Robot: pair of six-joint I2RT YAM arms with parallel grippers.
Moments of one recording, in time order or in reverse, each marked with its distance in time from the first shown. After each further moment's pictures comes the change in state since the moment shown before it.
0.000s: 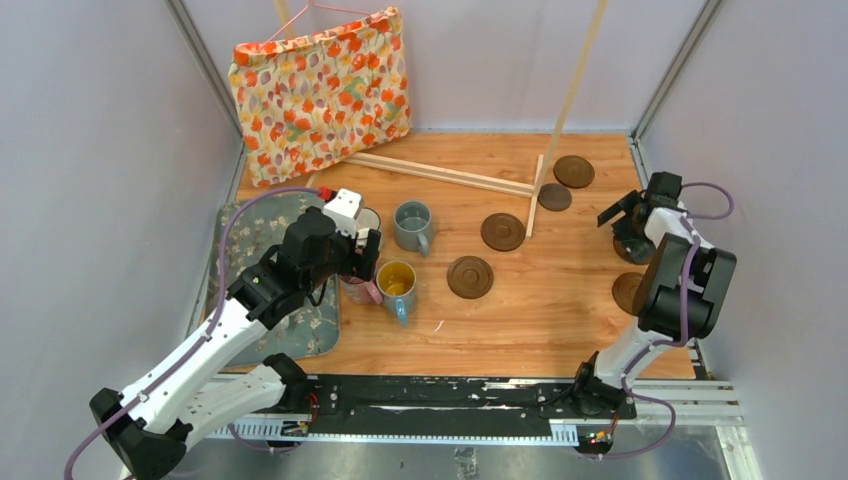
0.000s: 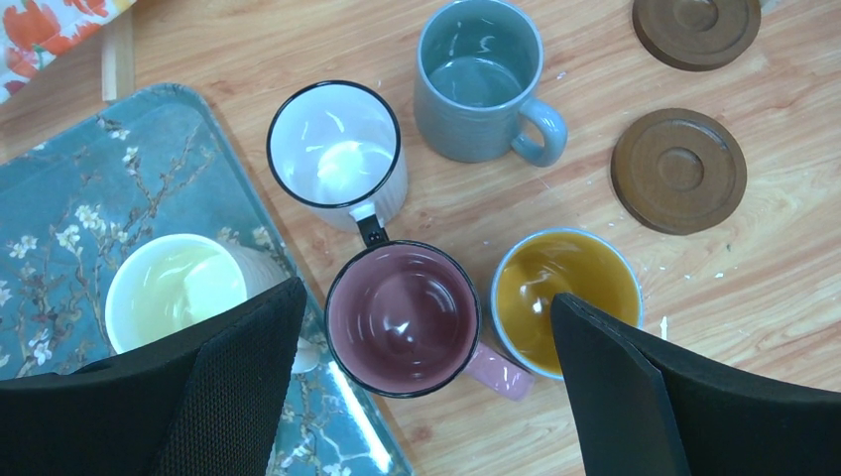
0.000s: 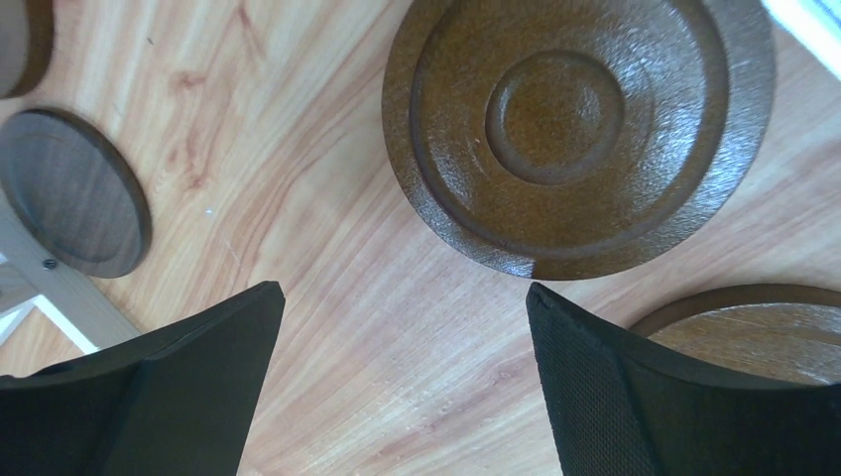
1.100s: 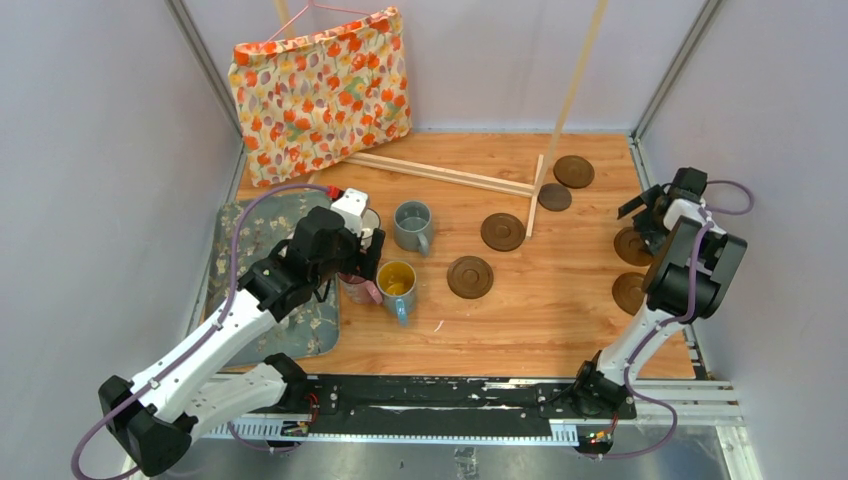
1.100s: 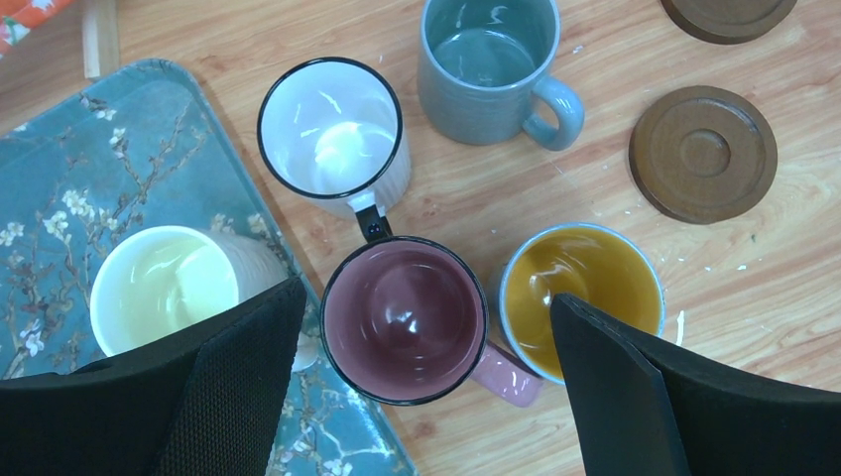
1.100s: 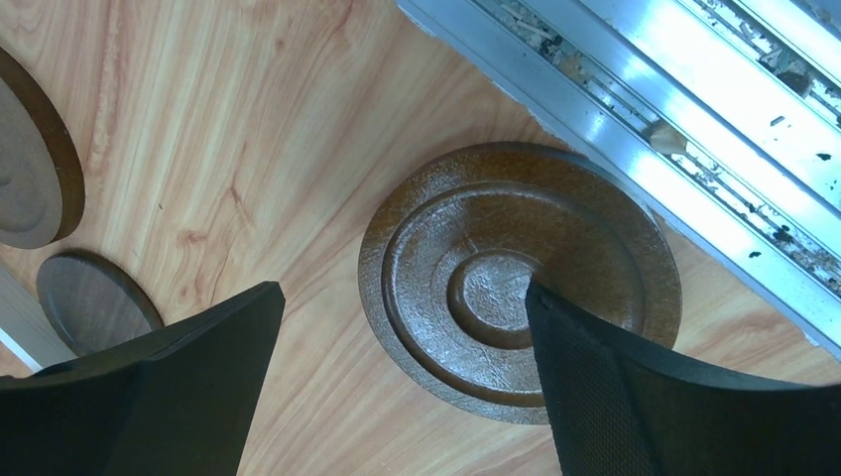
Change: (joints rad) left arm 0.014 0.060 -0.002 0.004 0.006 0.000; right arm -0.114 0.153 0.158 0.031 -0.054 -0.033
